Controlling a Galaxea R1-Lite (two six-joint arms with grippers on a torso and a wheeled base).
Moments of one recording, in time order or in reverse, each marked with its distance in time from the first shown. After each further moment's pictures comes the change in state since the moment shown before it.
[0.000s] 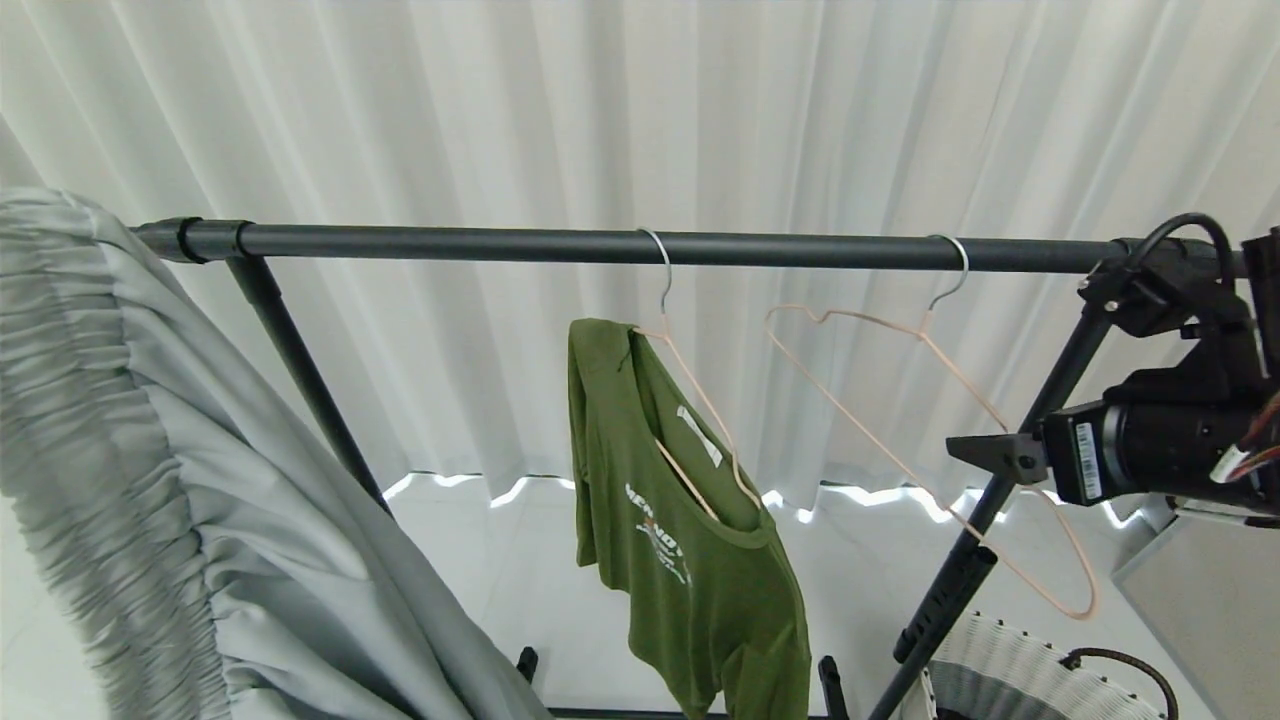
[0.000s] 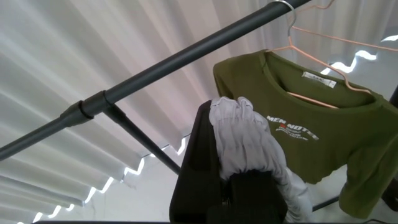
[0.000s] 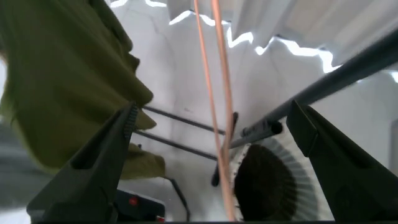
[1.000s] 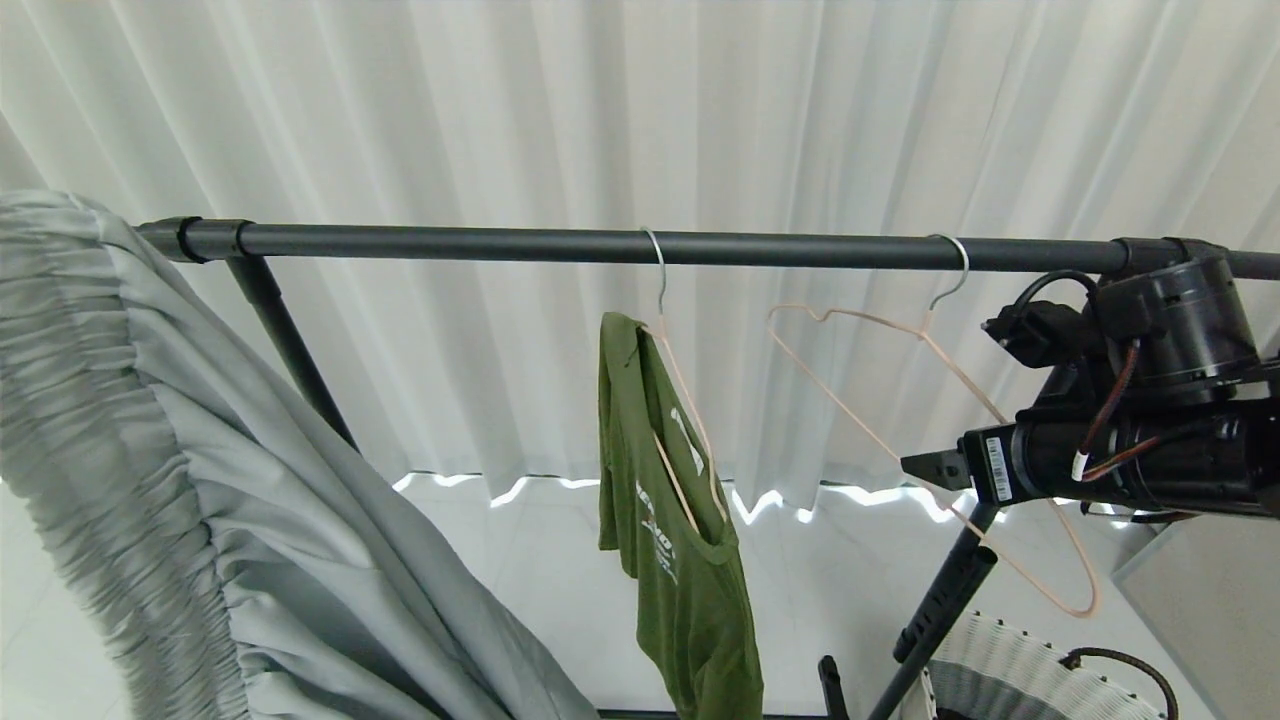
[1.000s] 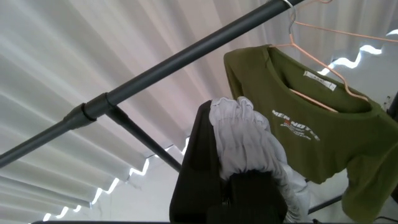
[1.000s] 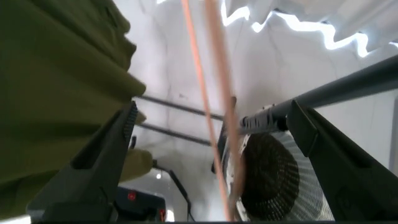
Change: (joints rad) left arm 0.000 0.003 0.000 0.000 0.000 0.028; right arm -0.035 0.170 0.000 -0.073 -0.009 0.031
